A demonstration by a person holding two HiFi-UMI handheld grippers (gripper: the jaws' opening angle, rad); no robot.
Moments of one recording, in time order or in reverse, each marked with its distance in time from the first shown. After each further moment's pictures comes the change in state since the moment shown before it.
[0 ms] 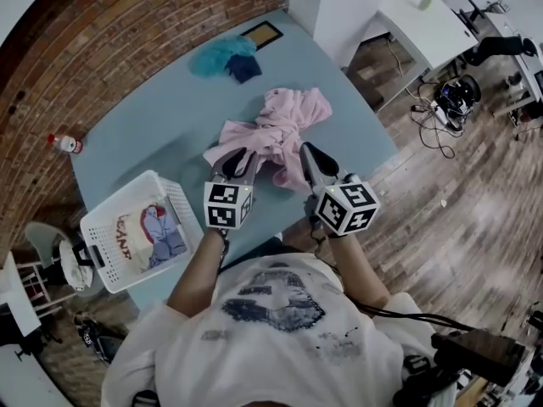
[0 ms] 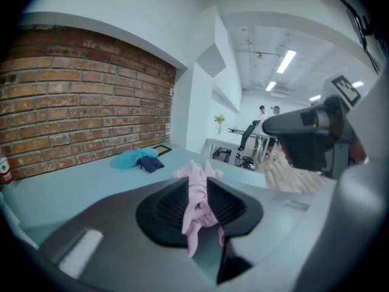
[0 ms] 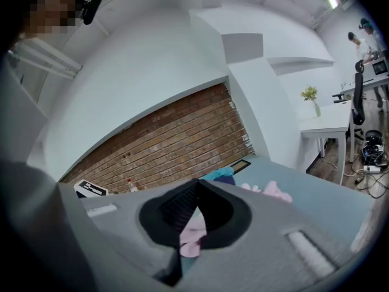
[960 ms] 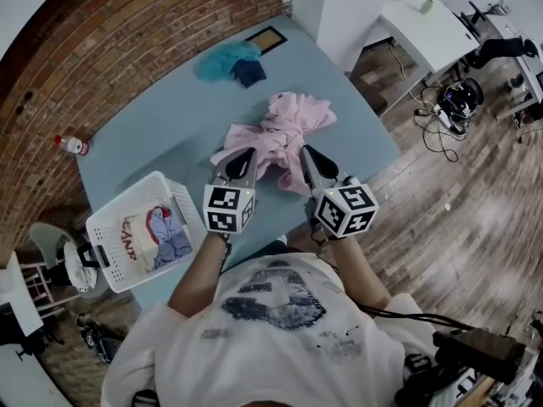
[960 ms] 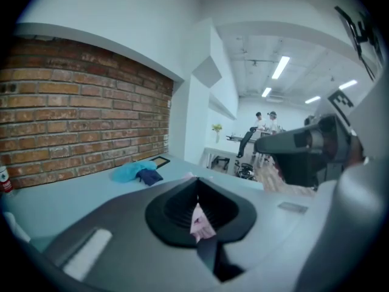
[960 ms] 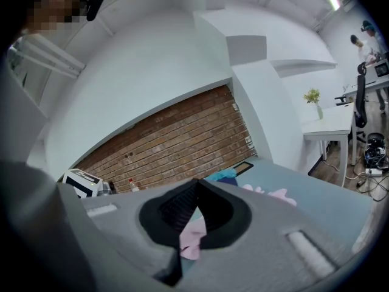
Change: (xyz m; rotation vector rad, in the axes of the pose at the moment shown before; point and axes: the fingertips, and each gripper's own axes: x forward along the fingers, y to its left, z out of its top) left arm -0.018 -0.005 0.036 0.031 -0.083 -0.007; right arm 0.001 0.011 0.003 -0.020 -0.013 0.013
